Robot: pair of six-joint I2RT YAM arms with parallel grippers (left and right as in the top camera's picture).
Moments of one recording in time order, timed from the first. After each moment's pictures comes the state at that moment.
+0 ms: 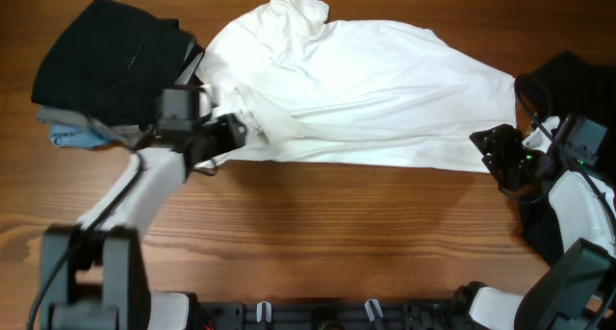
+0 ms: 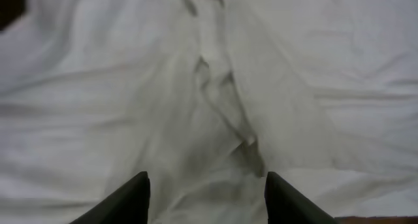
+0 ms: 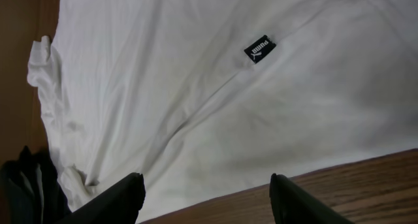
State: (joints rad) left arm -0.07 1.57 0.84 -0.30 0.28 -0.40; right arm -0.50 1.47 0.77 -0.46 -0.59 0.42
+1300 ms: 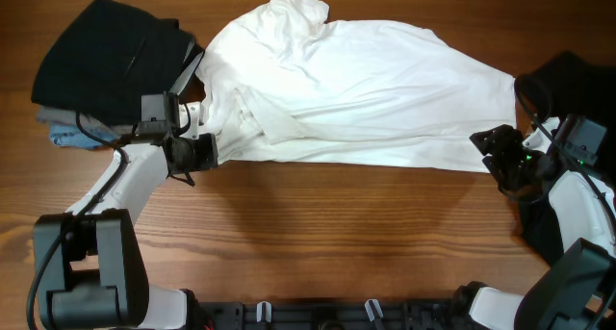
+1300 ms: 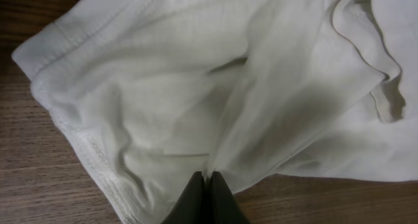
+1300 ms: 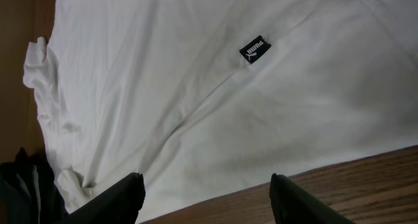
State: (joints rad) left arm 0.05 1.63 0.85 -0.46 0.22 -0.07; right arm -0.50 1.47 0.77 -0.47 -0.58 0.42
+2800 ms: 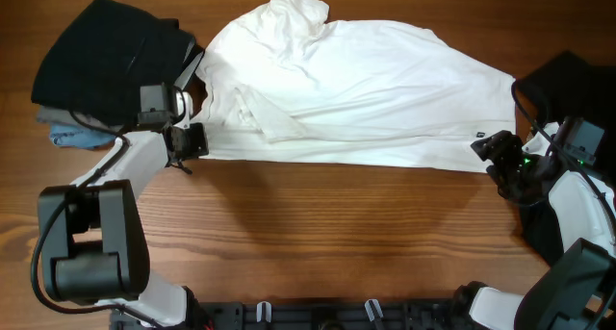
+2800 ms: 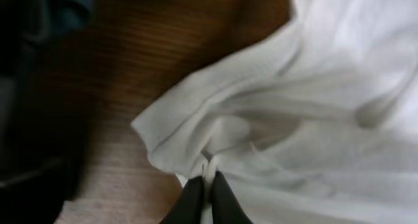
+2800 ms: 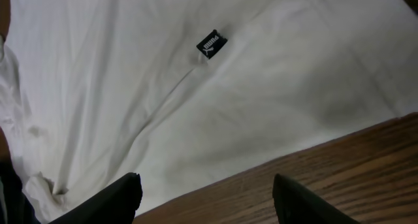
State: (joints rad) left arm 0.07 1.75 0.91 -0.36 0.03 -0.10; right arm -0.50 1.47 0.77 -0.52 -0.49 0.39
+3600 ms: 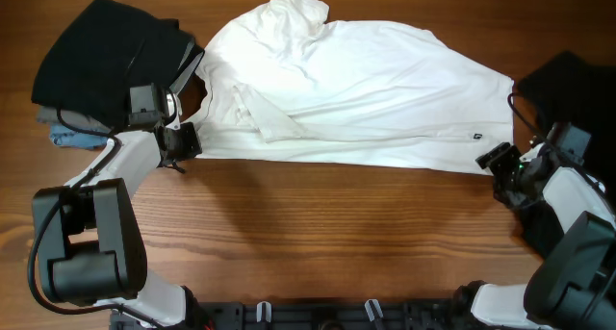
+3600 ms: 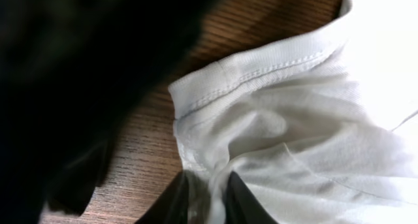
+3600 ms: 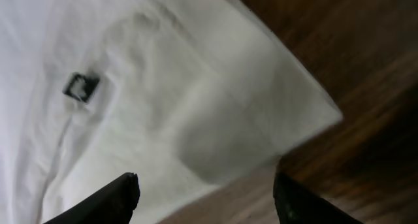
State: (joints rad) left arm 0.11 1.76 0.91 -0.39 0.03 -0.15; right arm -0.50 1.58 0.74 -0.44 -0.29 0.48
